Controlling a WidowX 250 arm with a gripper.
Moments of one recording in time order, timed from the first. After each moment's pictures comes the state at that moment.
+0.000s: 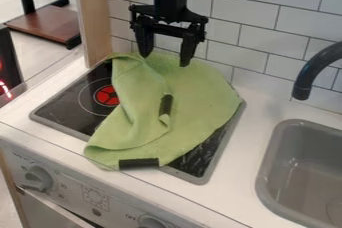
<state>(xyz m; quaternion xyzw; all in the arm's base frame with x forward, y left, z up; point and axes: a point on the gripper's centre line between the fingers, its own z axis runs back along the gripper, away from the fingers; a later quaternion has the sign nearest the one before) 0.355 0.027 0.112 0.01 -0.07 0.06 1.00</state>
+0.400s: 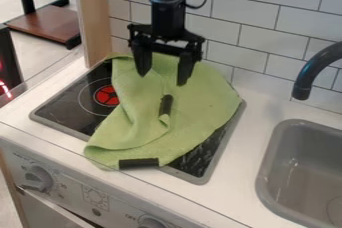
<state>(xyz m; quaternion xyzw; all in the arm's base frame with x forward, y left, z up) 0.335 0.015 0.095 0.00 -0.05 0.02 1.00</state>
